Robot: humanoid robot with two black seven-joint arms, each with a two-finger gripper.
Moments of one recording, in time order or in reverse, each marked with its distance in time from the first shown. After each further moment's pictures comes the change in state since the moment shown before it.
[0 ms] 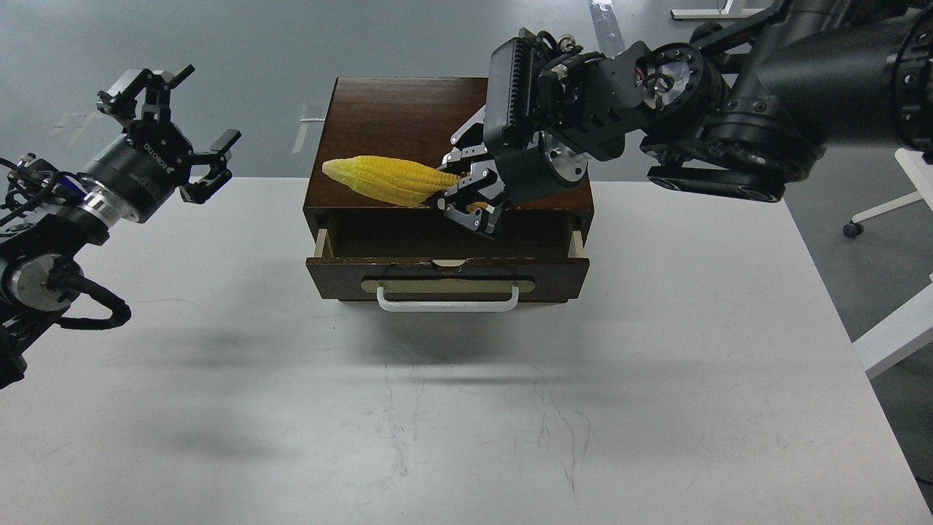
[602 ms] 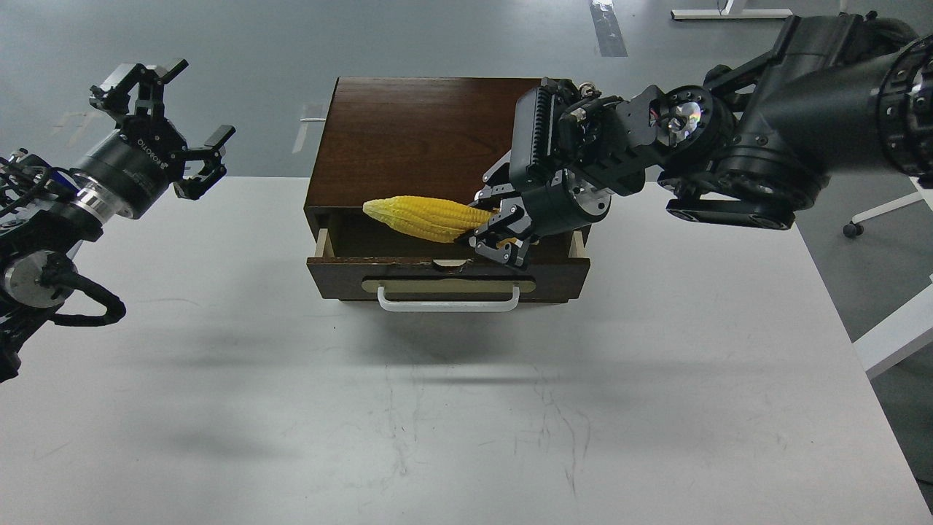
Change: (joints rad) left arm -0.007 0.007 0.000 0.000 0.001 0.000 0.000; right arm -0.054 0.000 -0.052 0.028 0.014 0.000 0.000
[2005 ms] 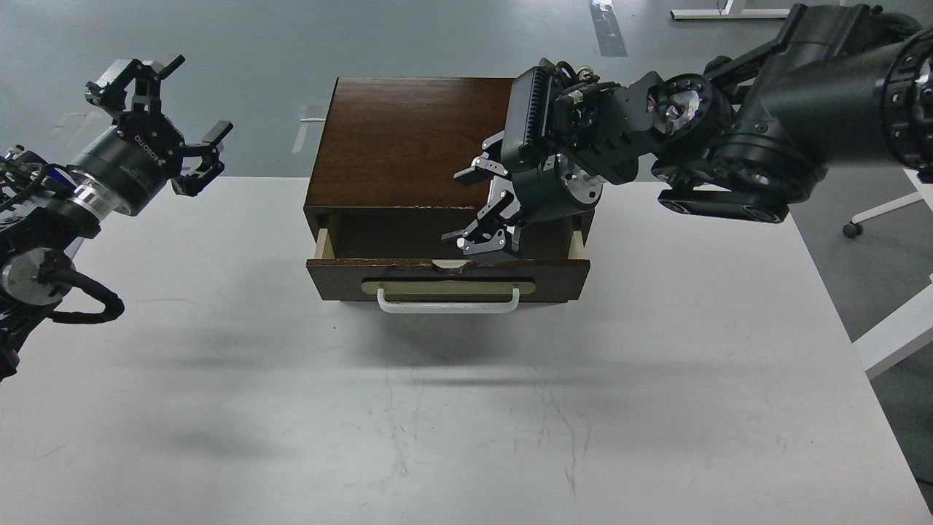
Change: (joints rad) left arm -0.005 0.001 -0.004 0.000 -0.001 0.000 0.000; right arm 0.037 -0.012 0.049 -0.003 0.090 0.002 0.000
